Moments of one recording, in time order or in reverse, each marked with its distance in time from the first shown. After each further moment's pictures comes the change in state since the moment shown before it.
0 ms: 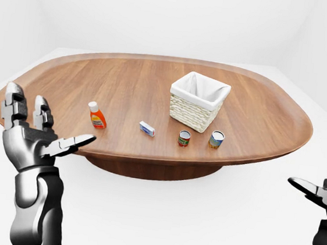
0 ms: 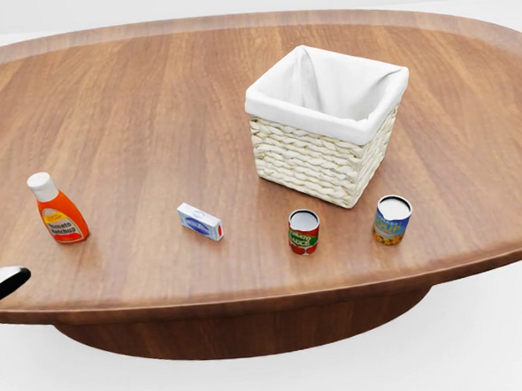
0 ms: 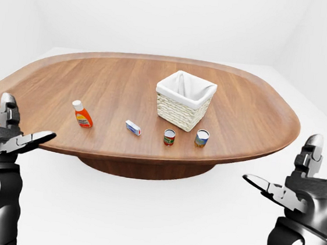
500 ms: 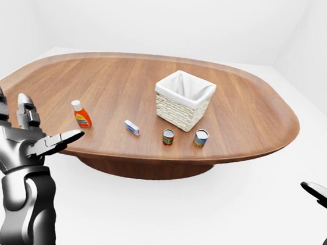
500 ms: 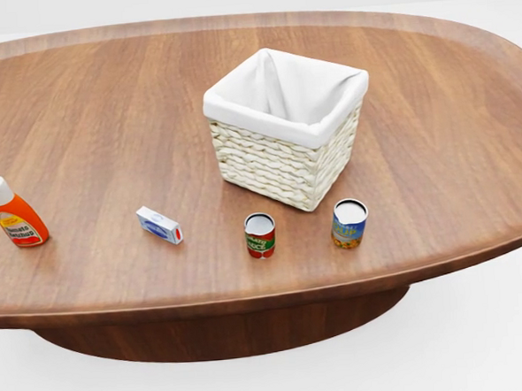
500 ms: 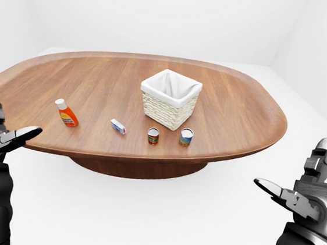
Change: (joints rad) left arm -0.005 0.021 0.049 -0.035 -0.066 0.000 0.065; right arm 0.012 -0.012 -0.067 -0.006 0.097 0.000 0.005
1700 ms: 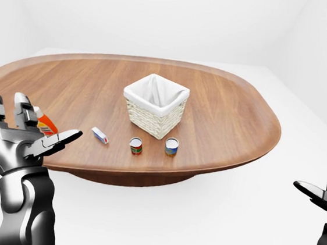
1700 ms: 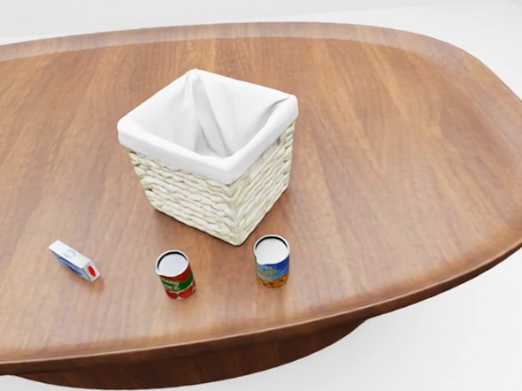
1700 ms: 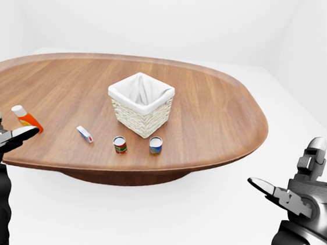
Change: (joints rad) left arm 0.007 -0.004 0.005 -0.027 -0.014 0.000 0.010; right arm 0.003 0.008 0.026 0.011 -0.031 0.000 0.014
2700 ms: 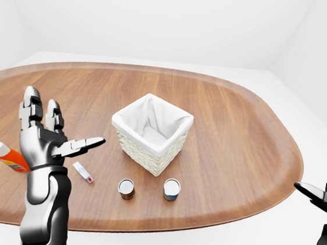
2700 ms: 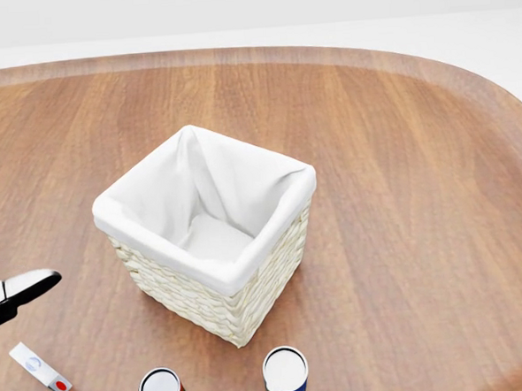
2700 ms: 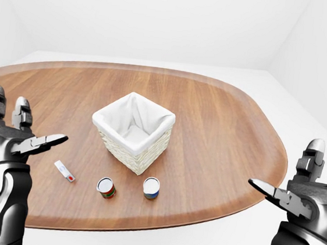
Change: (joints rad) left arm -0.001 -0.017 -0.094 0.097 0.120 0.000 -0.070; right arm 0.005 0.007 -0.003 0.007 0.017 0.000 0.003
